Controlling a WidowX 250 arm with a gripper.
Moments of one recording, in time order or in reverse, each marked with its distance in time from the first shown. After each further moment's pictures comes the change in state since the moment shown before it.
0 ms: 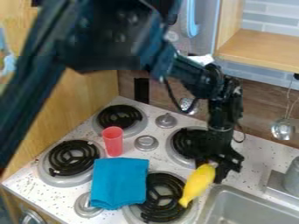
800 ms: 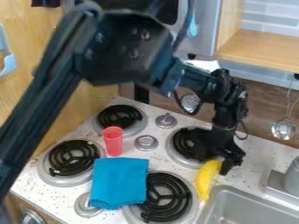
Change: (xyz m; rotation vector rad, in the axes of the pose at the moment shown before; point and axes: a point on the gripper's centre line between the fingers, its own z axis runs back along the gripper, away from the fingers) arm 0.023 0.017 -0.005 0.139 -0.129 -0.033
